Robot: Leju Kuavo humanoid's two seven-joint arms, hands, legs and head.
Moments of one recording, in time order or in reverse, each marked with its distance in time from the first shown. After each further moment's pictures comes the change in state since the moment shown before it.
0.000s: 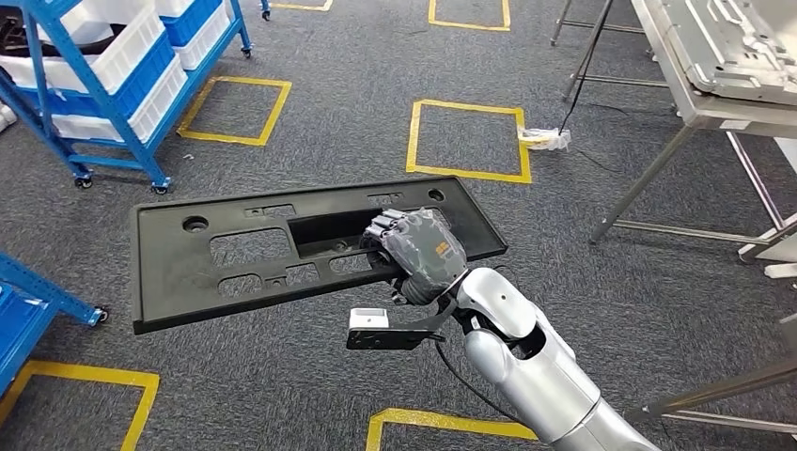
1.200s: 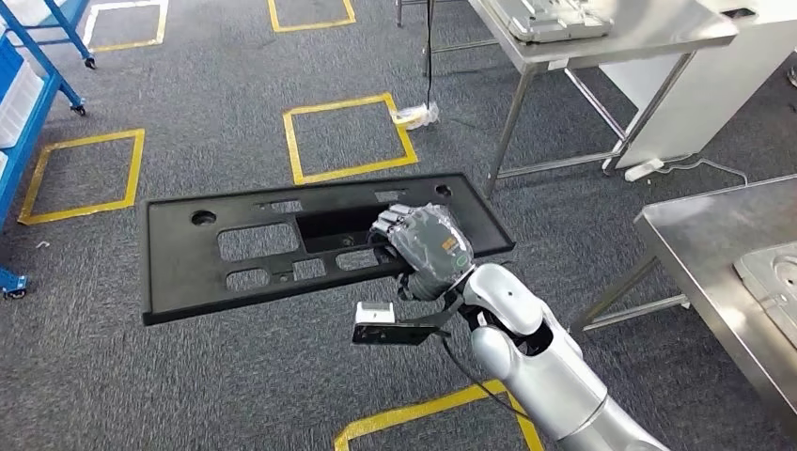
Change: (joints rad) left arm -0.015 -0.007 0.052 -0.003 -0.061 -0.015 -0.039; right arm -0.012 -0.016 -0.005 -0.008 0.003 0.013 0.013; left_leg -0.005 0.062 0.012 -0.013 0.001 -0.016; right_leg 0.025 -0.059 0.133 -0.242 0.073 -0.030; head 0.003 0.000
